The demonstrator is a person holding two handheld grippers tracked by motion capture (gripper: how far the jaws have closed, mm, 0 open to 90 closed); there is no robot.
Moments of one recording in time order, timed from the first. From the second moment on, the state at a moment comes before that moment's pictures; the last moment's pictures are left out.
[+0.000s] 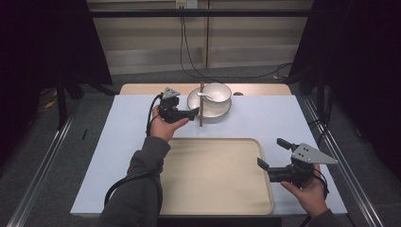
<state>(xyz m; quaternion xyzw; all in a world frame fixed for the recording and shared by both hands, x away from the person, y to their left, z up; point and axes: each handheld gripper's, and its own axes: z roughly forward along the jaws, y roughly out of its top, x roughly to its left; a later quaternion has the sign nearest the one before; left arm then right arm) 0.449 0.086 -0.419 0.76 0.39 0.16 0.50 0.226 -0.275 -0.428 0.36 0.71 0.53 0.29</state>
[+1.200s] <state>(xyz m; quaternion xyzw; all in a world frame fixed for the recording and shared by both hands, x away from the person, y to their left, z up) 0.510 0.047 -0.445 0.76 0.48 0.16 0.40 0.226 -0.275 -0.427 0.35 0.71 0.54 0.28</state>
